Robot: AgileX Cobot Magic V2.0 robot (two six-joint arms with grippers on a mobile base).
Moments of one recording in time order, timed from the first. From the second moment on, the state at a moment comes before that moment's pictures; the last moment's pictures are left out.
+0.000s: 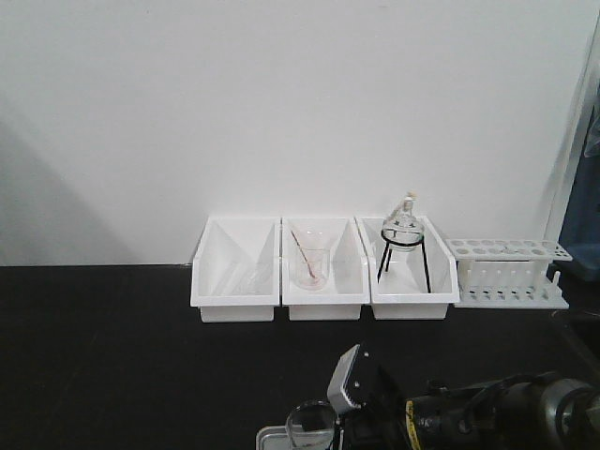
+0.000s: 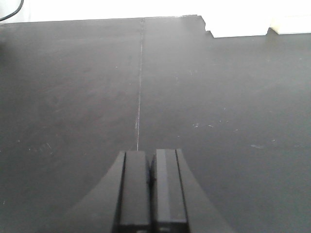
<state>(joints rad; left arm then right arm) 0.01 -0.01 0.03 0.03 0.36 -0.01 0.29 2.00 -1.06 -1.47 -0.83 0.88</state>
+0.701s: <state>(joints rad) 0.01 -0.01 0.03 0.03 0.36 -0.01 0.29 2.16 -1.06 -1.00 -0.80 0.57</state>
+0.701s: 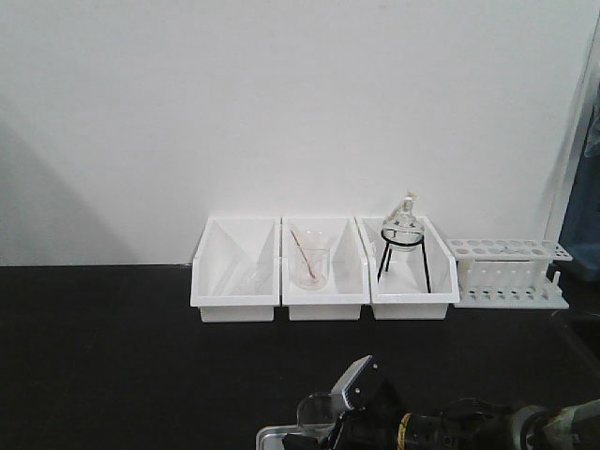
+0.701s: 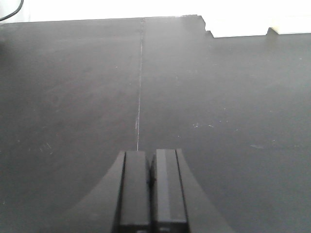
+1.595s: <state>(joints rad) 0.01 -0.01 0.03 0.03 0.36 -0.01 0.29 2.16 -1.07 -1.01 -0.81 0.62</state>
